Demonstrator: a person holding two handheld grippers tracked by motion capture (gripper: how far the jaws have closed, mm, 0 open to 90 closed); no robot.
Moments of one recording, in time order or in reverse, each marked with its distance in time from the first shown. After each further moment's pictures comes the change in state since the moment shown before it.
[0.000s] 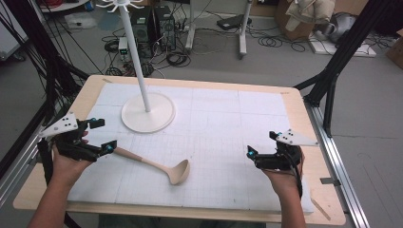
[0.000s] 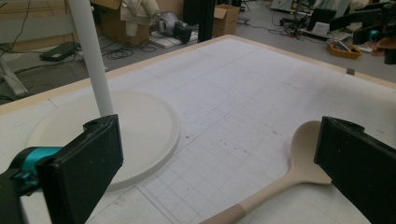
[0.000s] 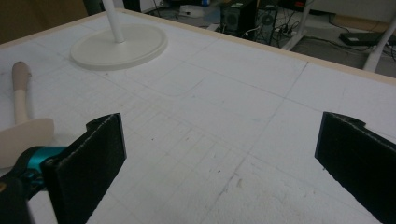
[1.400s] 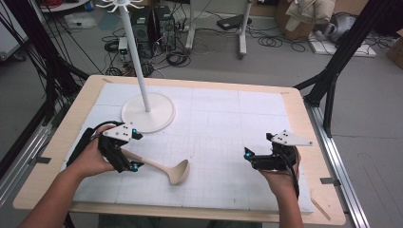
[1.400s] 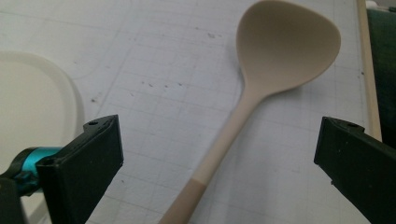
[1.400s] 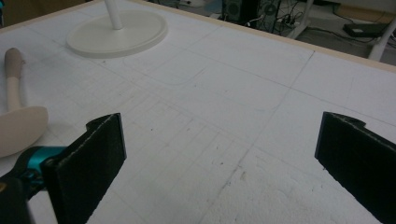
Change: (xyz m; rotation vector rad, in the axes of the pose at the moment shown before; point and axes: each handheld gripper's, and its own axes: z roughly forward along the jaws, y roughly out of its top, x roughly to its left) left arm -0.025 0.004 0.092 0.521 -0.356 0.316; right arm 0.002 -0.007 0.010 0.037 0.001 -0.013
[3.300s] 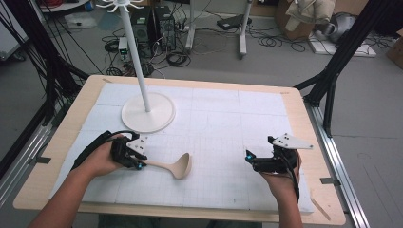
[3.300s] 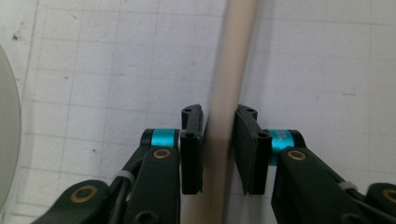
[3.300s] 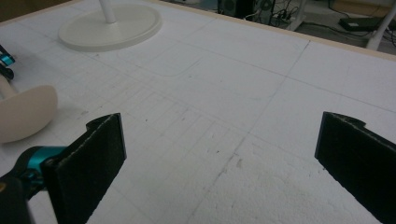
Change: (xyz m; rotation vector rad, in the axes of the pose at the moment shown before) left arm 0.006 -0.013 0.042 0.316 -0.056 0.162; right arm -0.002 -0.011 -0.001 0.007 -0.017 0.018
